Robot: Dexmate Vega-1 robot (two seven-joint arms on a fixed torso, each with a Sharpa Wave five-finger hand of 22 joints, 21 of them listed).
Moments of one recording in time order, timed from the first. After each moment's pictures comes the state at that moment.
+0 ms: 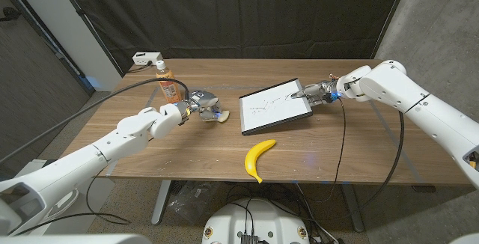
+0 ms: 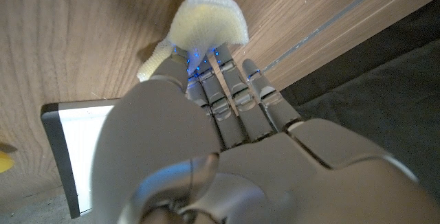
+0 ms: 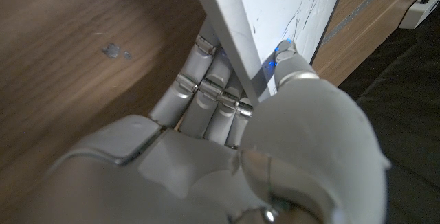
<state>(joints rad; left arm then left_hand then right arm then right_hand) 0.77 0.92 0.65 -1.71 0.80 -0.07 -0.02 1.16 0.09 0.36 -0.13 0.19 1.04 -0.05 0.34 0.19 1.11 -0.16 0.26 0.25 1.01 -0.16 0.21 0.18 0.54 -0.05 0.29 0.19 -0.52 -0.83 -0.57 -1.81 0.68 -0.97 0.03 1.10 0.04 0.35 -0.14 0.17 0.93 -0.03 0.34 0.32 1.15 -0.11 0.44 0.28 1.30 -0.21 0.37 0.40 1.07 -0.19 0.86 0.31</state>
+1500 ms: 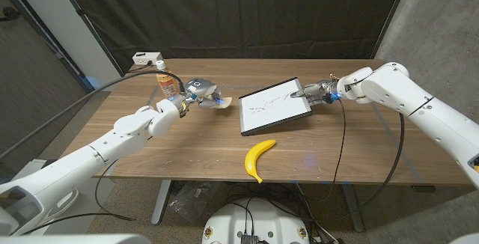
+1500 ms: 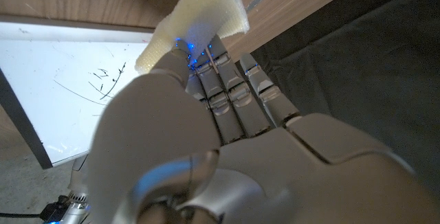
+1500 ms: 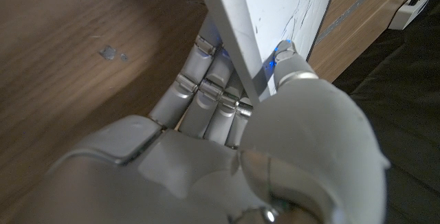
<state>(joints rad) 0.79 0.90 0.59 -1.72 0.77 -0.07 0.18 1.18 0.10 0.37 -0.12 0.19 1.05 -0.02 0.35 0.22 1.11 -0.15 0.31 0.42 1.05 -0.18 0.22 0.21 0.55 -0.05 0.29 0.19 -0.56 -0.84 -0.54 -1.85 0.70 -0.95 -0.01 1.10 0.04 0.35 -0.14 0.17 0.92 -0.03 0.34 0.32 1.15 -0.11 0.44 0.28 1.30 -0.21 0.36 0.41 1.06 -0.18 0.87 0.30</state>
